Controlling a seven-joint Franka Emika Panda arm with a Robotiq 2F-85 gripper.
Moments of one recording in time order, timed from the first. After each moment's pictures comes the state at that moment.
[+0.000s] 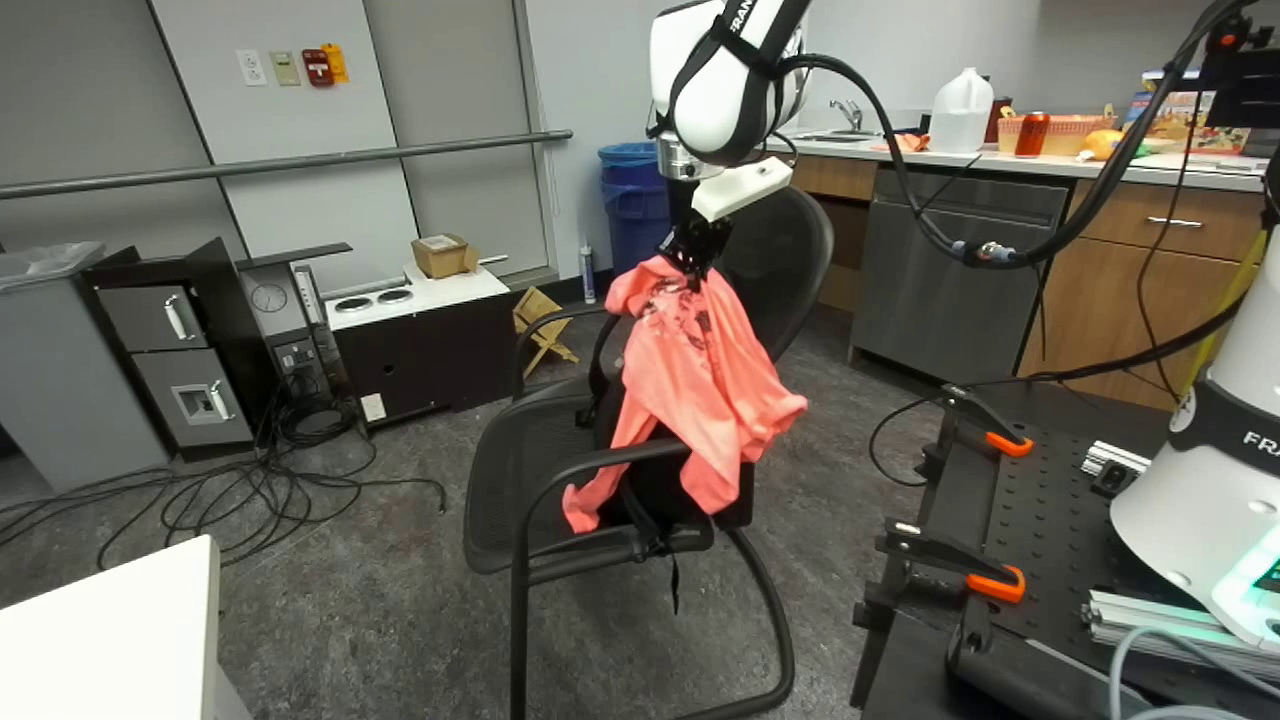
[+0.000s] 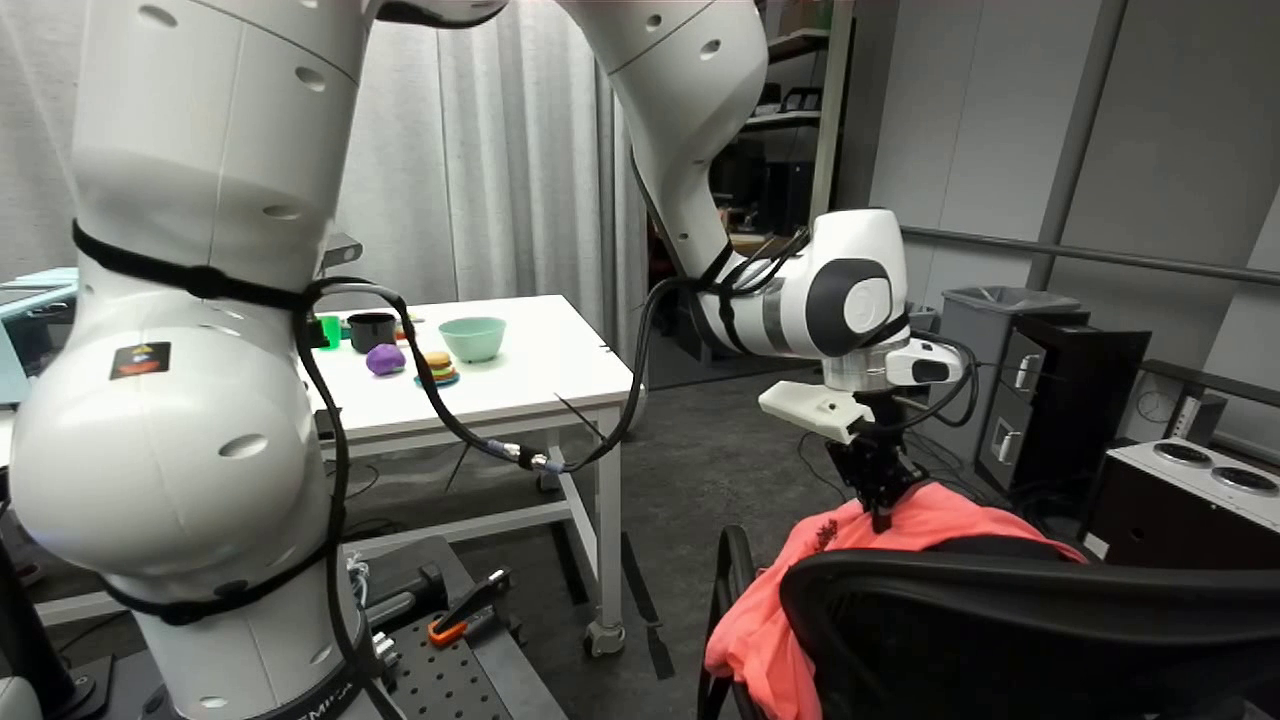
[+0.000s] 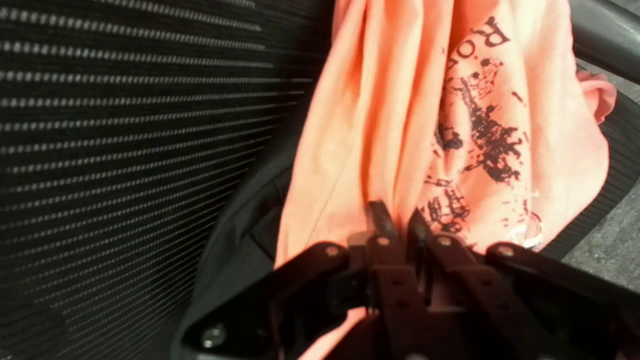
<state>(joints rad) -0.04 0.34 -0.18 -2.20 -0.27 2.65 0.31</state>
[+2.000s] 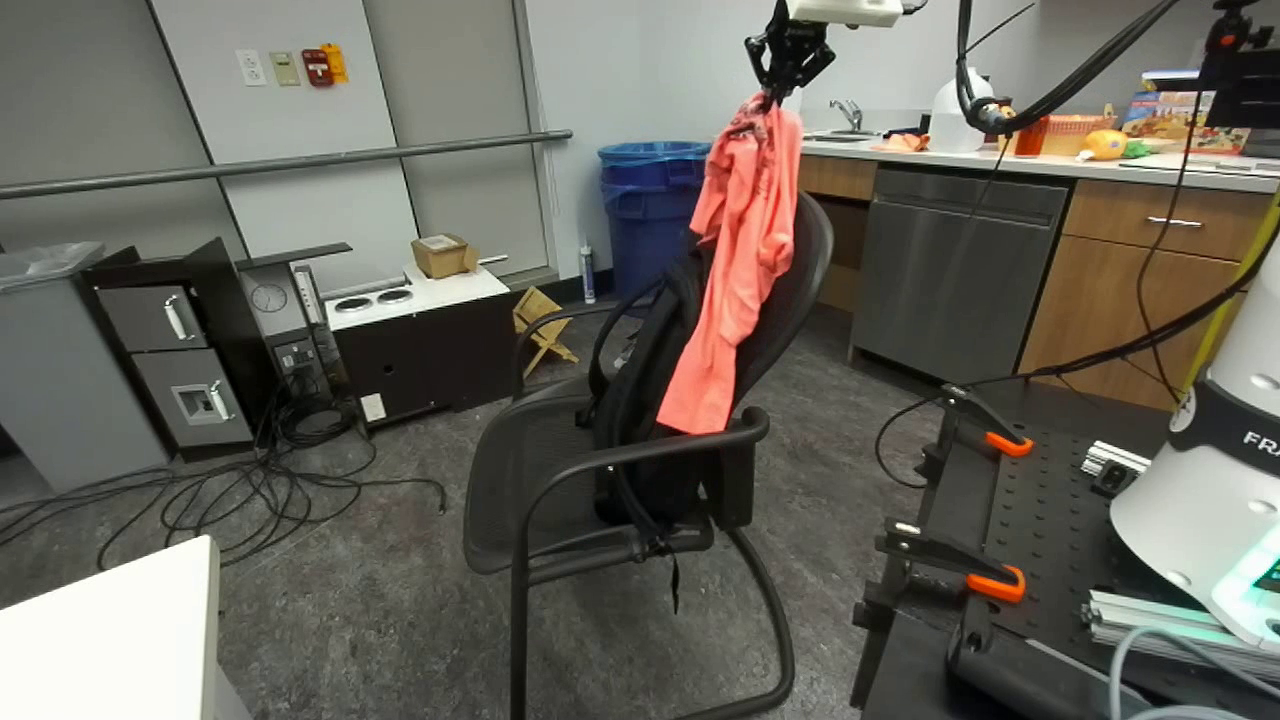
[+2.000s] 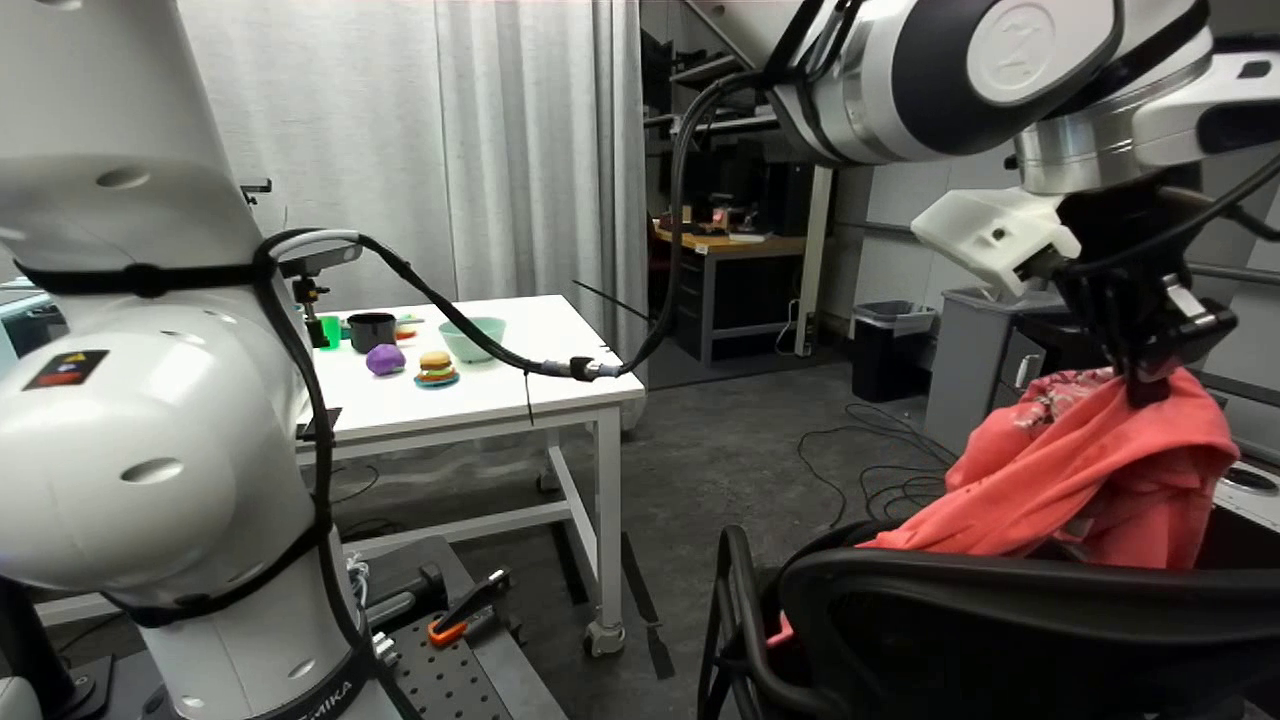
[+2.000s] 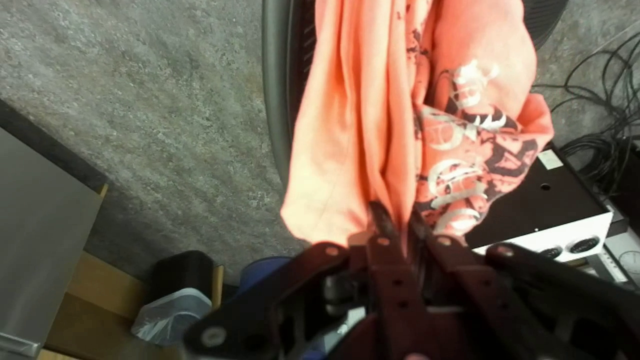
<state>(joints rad) -0.28 -0.06 -0.27 -2.22 -0.05 2.65 0.26</state>
